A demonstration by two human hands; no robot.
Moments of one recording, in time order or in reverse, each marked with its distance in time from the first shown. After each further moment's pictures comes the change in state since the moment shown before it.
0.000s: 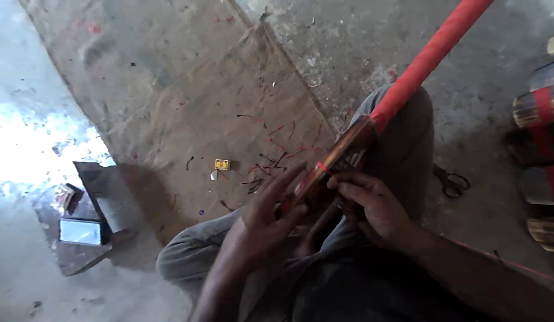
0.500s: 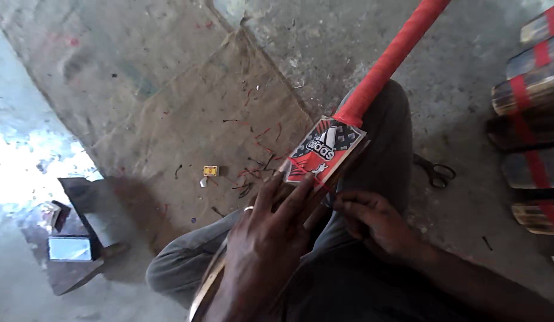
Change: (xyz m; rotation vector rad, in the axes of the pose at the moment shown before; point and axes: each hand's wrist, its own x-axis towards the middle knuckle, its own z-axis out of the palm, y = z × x) left_hand -0.013 0.021 0.037 0.534 0.179 0.148; right_hand -0.045 0.014 -0.026 0.005 -0.003 0.028
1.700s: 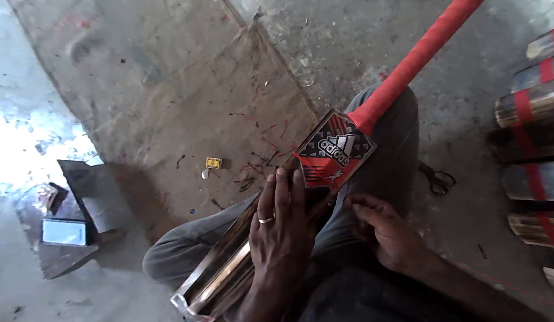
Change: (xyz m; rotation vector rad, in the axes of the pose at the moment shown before) left_hand -0.016 0.012 0.057 0.396 0.302 -0.080; right_hand -0.015 0.016 -0.006 0.010 0.181 0.143
